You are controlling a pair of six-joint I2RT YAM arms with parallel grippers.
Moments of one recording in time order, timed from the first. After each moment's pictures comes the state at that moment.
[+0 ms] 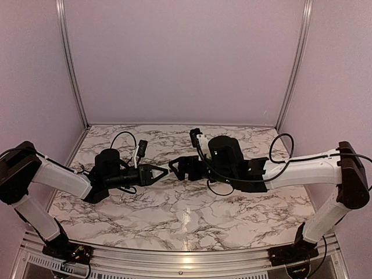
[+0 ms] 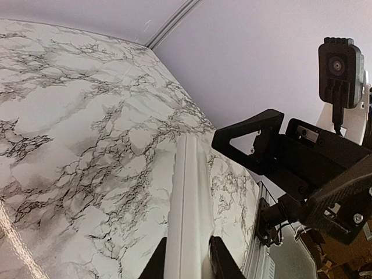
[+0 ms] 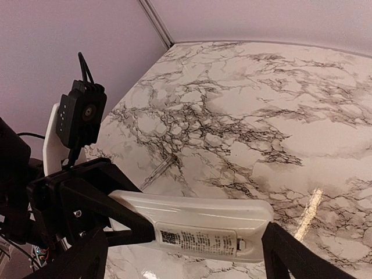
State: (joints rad) left arm -0.75 1.59 0.55 0.88 0.44 -0.72; right arm 1.03 1.57 0.98 0.21 0.13 0.55
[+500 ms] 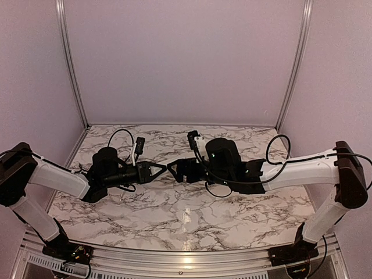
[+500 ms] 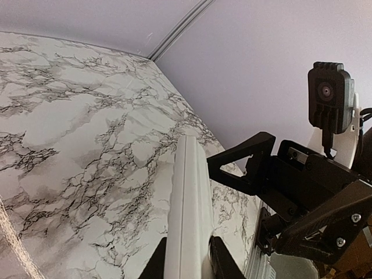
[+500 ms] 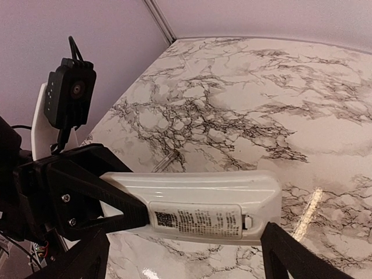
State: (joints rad) left arm -0.75 1.55 0.55 0.87 0.40 -0.72; right arm 1.05 1.59 0.98 0.22 0.12 0.55
